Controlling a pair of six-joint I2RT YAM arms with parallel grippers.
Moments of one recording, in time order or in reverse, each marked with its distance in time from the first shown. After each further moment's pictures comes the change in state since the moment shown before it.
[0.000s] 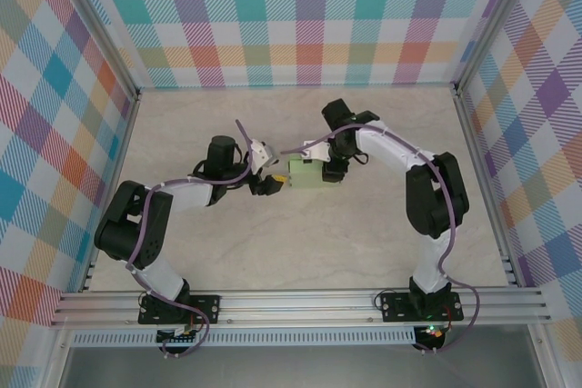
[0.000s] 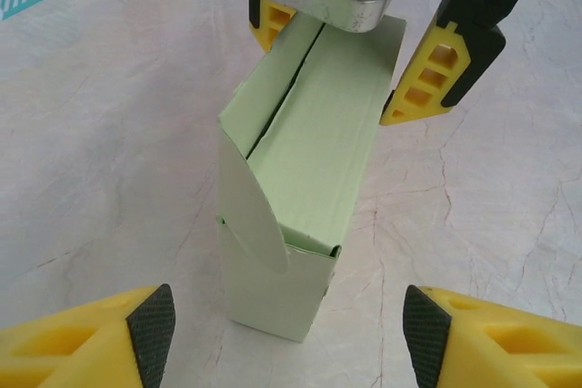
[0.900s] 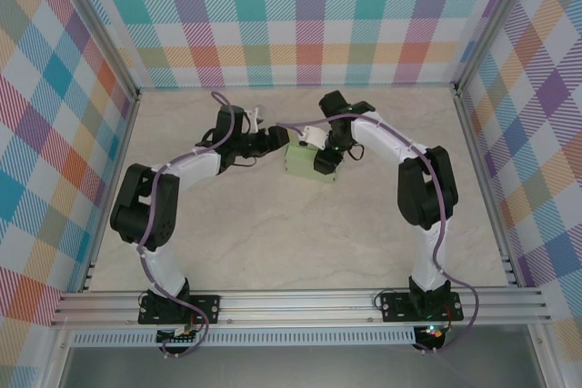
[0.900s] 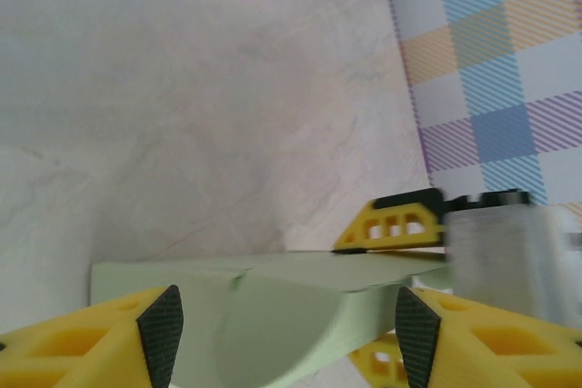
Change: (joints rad) left arm 0.003 0.167 0.366 -0.239 -0.112 -1.071; right arm -0.024 0.097 0.149 -0.069 -0.042 0.306
